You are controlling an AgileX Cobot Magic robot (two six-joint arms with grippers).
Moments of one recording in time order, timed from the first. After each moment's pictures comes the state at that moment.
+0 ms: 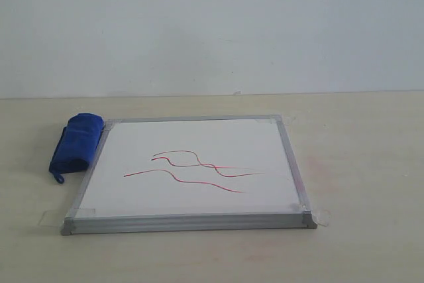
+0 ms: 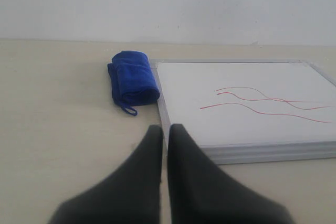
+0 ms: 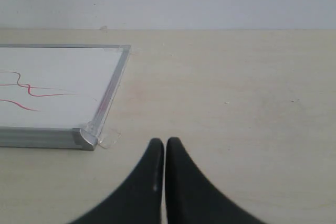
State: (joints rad) left arm 0.02 0.00 0.00 -0.09 0.29 0.01; right arm 0.10 0.00 0.00 0.02 0.34 0.03
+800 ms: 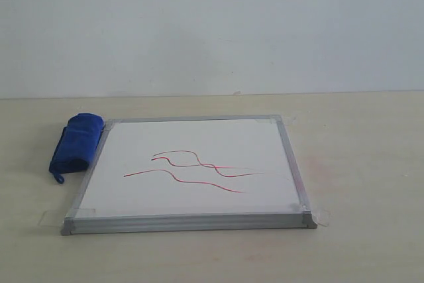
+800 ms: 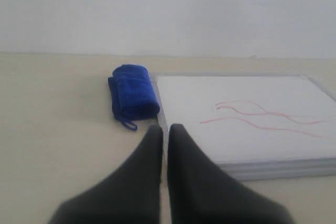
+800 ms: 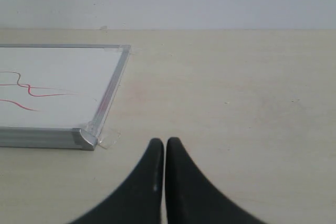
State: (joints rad) left arm 0.02 0.00 0.00 -0.09 0.25 0.01; right arm 0.10 0.00 0.00 0.02 0.34 0.03
